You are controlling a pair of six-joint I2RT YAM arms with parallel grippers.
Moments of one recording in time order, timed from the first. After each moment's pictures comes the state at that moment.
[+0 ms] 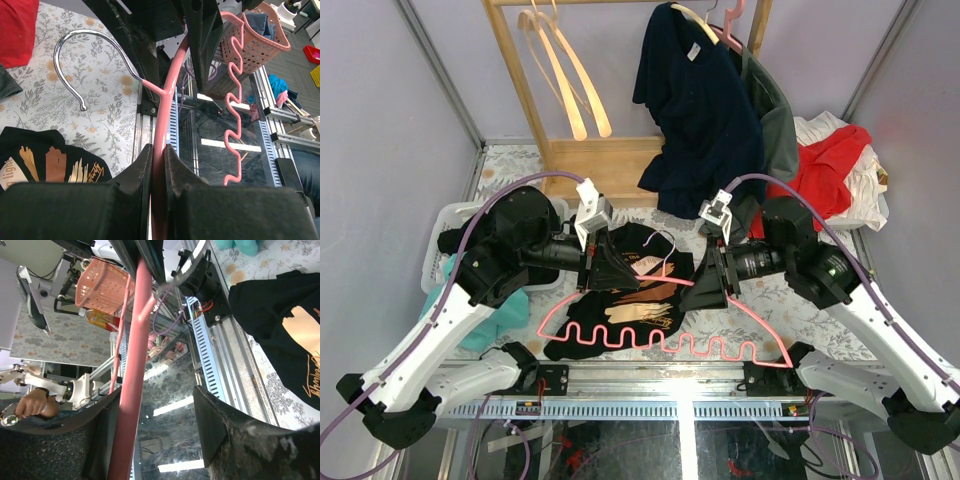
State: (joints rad) left arm -0.68 0.95 1.18 -0.49 0.96 -0.15; right arm 0.69 0.93 1.13 -0.66 -0.93 0.46
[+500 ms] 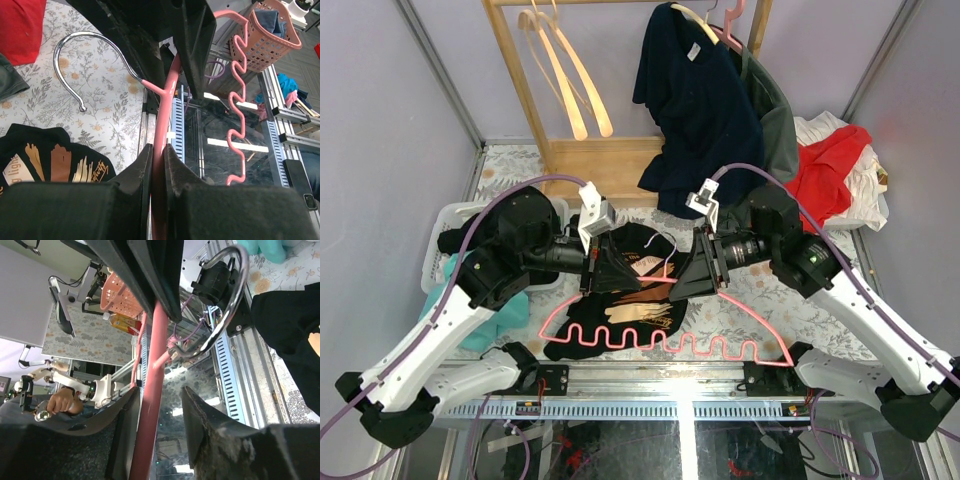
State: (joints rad) left arm -0.71 0.94 1.16 -0.49 0.90 -0.14; right arm 0.69 1.02 1.13 -0.49 -1.04 0.58
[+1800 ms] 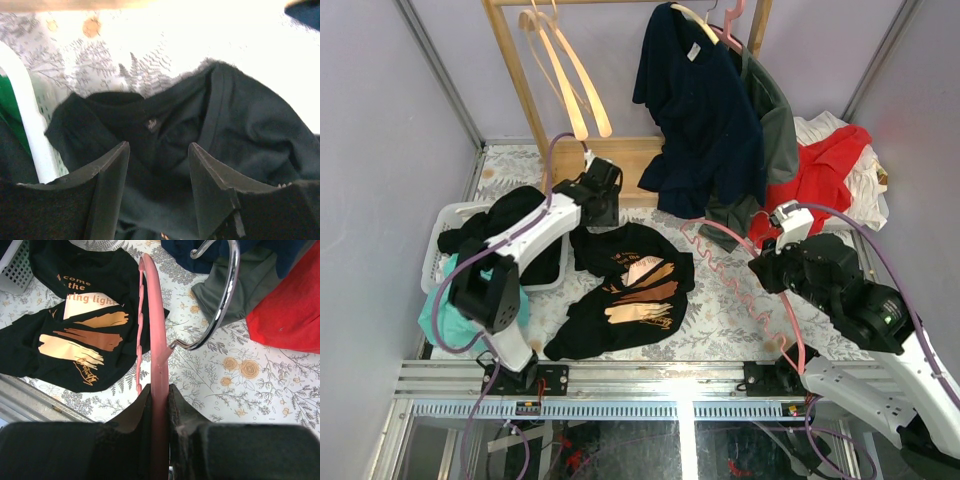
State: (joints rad) left arm -0.47 1.68 1.34 -0.66 -0.20 -0.43; right arm 0.70 0.68 1.10 -0.95 0.16 0.19
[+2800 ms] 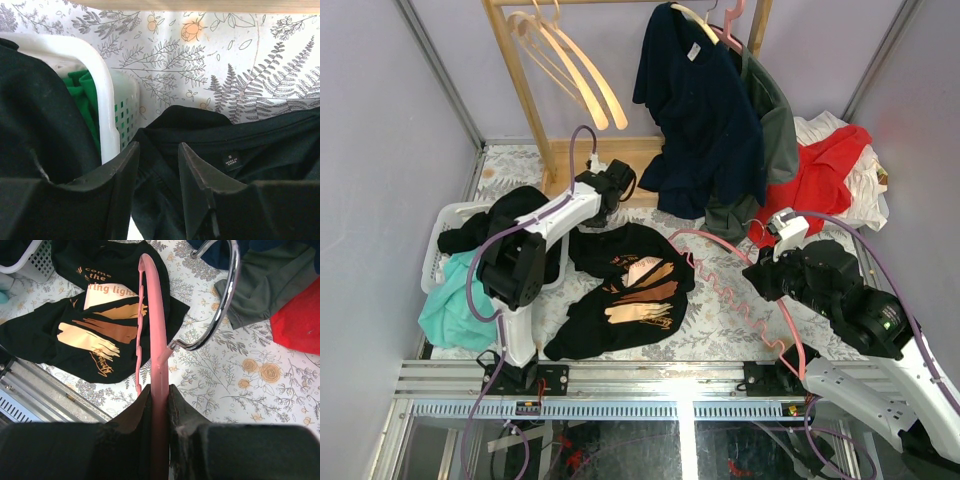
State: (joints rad) left arm -0.48 1.93 1.53 -0.88 -0.62 -0.42; right arm 0.70 0.64 1.05 -0.92 0.06 0.19
